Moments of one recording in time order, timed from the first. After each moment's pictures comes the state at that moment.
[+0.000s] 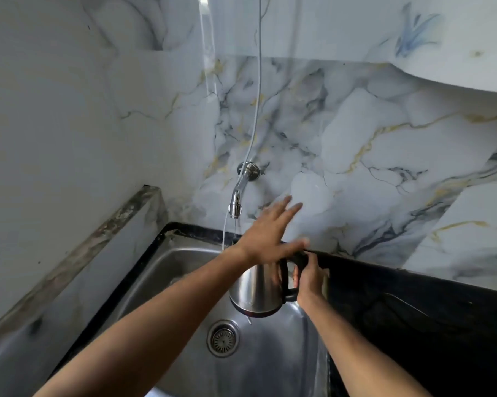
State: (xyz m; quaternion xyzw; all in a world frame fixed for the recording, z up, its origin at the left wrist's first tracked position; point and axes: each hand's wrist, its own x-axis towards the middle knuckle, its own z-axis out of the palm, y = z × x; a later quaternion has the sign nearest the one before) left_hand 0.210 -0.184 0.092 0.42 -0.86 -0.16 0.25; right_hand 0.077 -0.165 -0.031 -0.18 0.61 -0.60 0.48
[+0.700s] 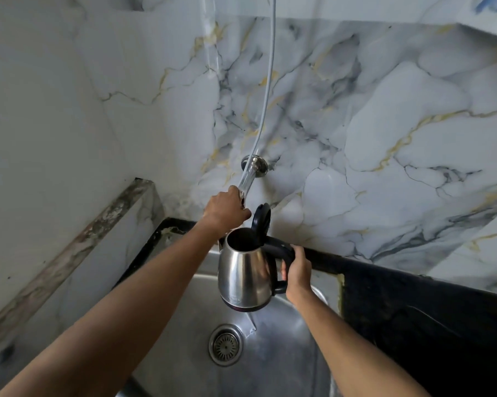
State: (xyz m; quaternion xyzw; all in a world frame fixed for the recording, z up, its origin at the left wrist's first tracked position) left_hand 0.284 -0.317 0.066 0.69 -0.70 -0.12 0.13; right_hand 0.111 -0.242 -0.069 -0.20 0.60 -0.56 0.54
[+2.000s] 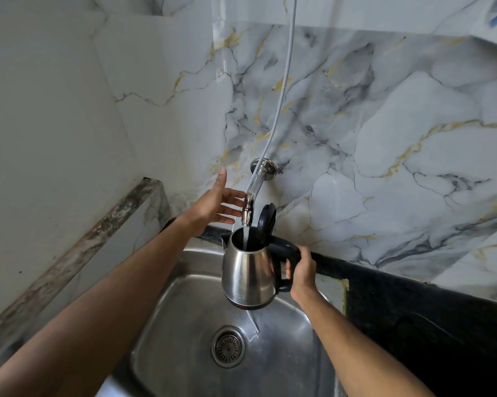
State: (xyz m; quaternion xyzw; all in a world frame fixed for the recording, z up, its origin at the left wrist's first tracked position) left_hand 0.341 -0.302 0.087 0.54 -0.54 -0.55 0.33; right_hand 0.115 -0.248 -0.068 -0.22 0.57 -0.57 0.56
